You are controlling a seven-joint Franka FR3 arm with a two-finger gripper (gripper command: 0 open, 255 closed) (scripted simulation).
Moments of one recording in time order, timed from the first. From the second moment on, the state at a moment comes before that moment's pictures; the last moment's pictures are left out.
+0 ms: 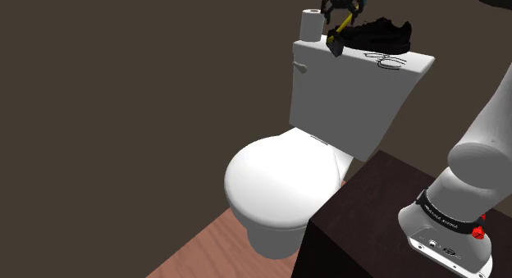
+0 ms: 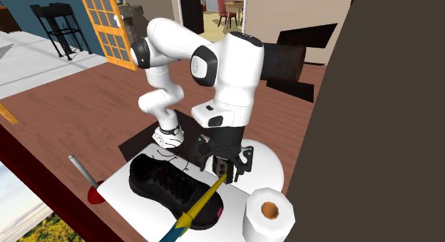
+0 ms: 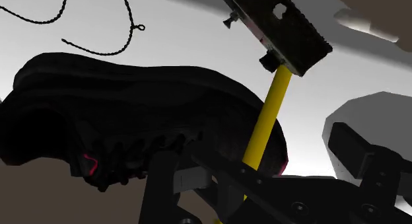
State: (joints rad) arm -0.29 0.18 -0.02 -1.43 -0.29 1.72 0.94
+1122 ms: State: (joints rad) arm -0.32 0.29 -0.08 -1.31 -0.35 1.76 1.08
